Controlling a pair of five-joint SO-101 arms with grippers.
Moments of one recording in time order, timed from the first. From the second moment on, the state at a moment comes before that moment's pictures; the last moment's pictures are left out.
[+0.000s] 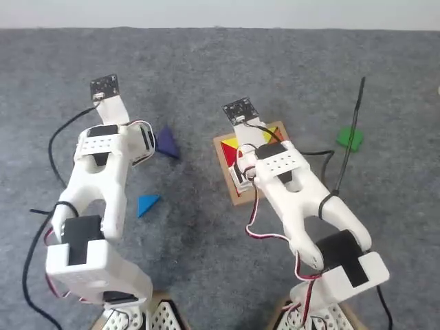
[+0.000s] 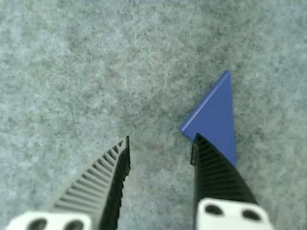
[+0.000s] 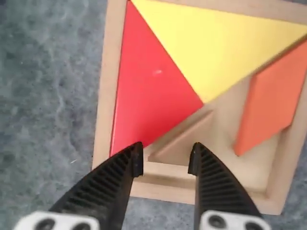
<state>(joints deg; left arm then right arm) -13.8 8.5 26.6 47.7 15.5 -27.1 2.8 30.0 48.9 1.0</state>
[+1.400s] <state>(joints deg) -13.8 8.5 26.6 47.5 15.3 -25.2 2.6 32.6 47.0 2.2</state>
